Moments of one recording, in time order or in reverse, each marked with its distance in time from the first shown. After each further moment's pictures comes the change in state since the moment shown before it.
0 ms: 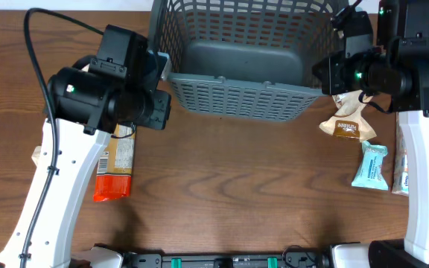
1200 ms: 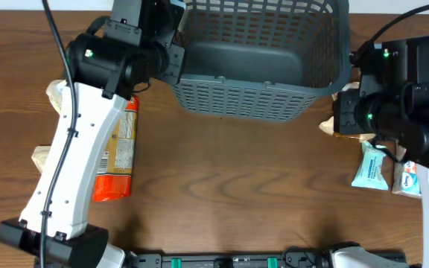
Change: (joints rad) left arm -0.020 0.198 0.237 0.196 -0.050 0.076; right arm 0.103 -0.170 -0.010 -0.237 0.261 0.201
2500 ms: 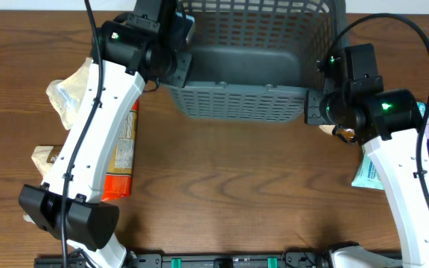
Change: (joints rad) left arm 0.000 0.130 0.000 -0.080 0.011 0.003; right arm 0.020 0.016 -0.455 0.422 0.066 0.061
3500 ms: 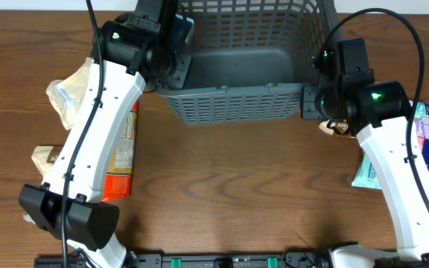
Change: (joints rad) left arm -0.001 0.000 0.000 0.014 -0.032 0.000; right arm 0.000 0.055 0.000 0.043 0.005 0.002
